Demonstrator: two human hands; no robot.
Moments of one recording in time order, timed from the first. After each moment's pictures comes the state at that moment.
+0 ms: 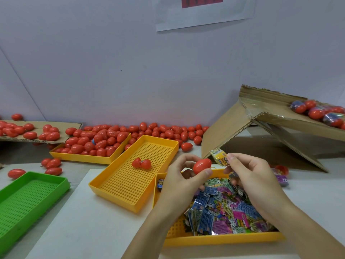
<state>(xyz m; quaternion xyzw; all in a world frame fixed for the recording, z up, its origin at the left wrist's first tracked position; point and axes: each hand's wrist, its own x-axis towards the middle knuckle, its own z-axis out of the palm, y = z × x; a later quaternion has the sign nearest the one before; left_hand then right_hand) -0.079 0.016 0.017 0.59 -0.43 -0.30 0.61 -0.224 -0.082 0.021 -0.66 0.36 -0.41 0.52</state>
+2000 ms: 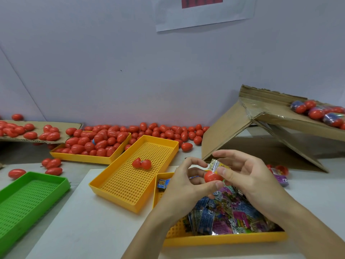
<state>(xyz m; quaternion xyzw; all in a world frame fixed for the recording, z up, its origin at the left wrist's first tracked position) -0.080 0.015 0.014 0.56 -0.46 -0.38 0.57 -0.234 -0.087 0.024 -0.71 0.20 -0.33 0.59</state>
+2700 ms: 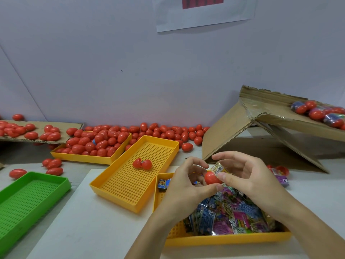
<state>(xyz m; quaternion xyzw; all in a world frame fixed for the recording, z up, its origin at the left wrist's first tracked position) -0.082 0.015 0.014 0.60 -0.50 -0.30 0.54 -0.237 -0.088 0.029 -0.78 0.22 -0.32 0.49</state>
